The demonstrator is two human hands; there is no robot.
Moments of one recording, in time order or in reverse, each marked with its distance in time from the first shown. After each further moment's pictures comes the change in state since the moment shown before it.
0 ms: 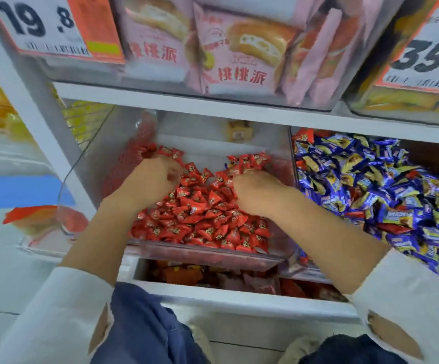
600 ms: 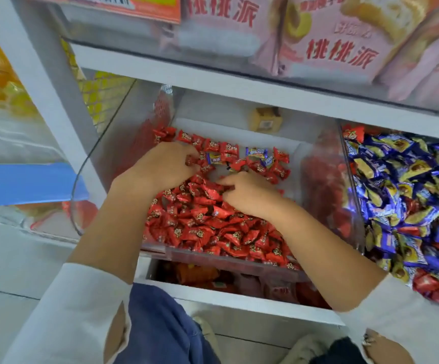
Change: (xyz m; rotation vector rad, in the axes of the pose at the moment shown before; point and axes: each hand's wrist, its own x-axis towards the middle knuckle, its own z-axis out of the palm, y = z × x) left_hand 0.025 -0.036 0.002 0.008 -0.085 -0.003; right_hand 0.057 -0.042 0.036 0.412 -0.077 0.030
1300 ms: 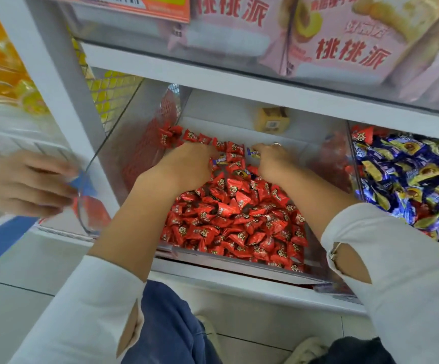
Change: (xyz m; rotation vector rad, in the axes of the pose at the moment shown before) left_hand 0.001 0.028 0.001 0.006 -0.034 0.007; right_hand 0.052 0.039 -0.029 -0.195 0.163 0.184
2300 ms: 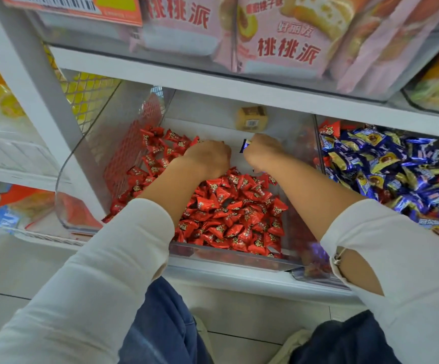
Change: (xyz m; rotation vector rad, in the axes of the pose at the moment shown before) left_hand 0.051 0.050 0.030 0.155 -0.104 0.027; right_hand -0.028 0.004 -0.037 0.310 -0.017 0.146
